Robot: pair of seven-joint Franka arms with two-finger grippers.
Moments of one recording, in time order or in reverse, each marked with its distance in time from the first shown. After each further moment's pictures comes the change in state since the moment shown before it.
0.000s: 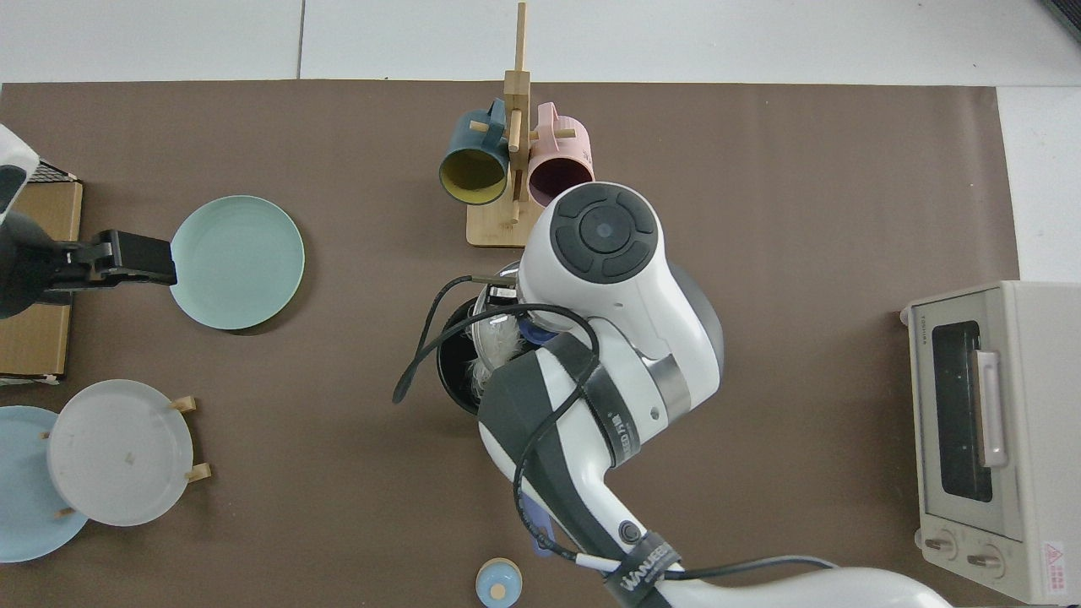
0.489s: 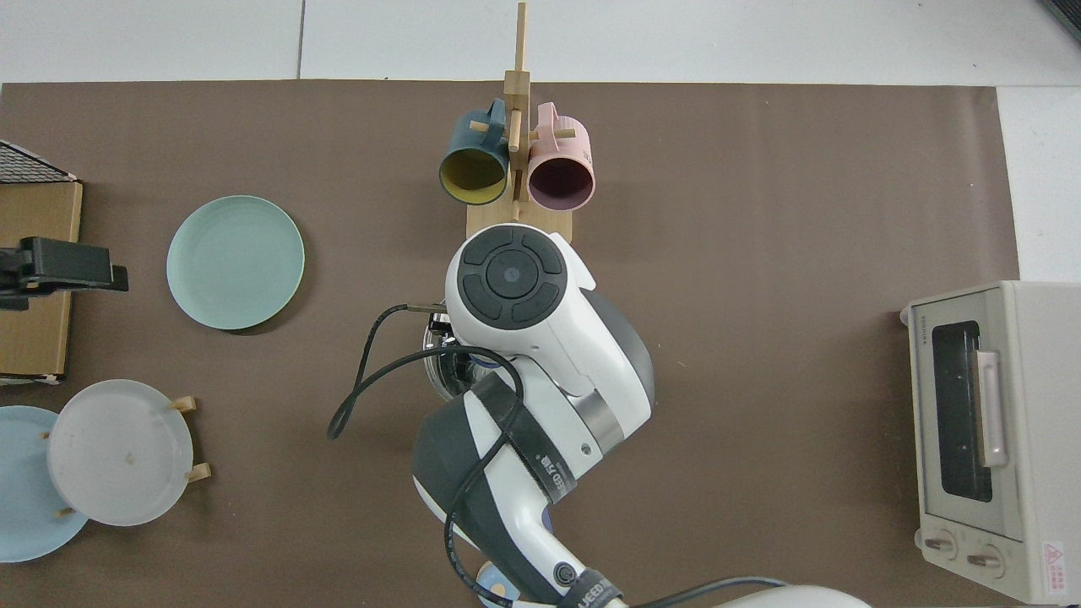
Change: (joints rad) left arm 0.001 -0.012 0.111 -0.002 -0.102 -0.020 0.140; right arm 0.090 0.046 -0.001 0.066 -0.002 -0.008 0.100
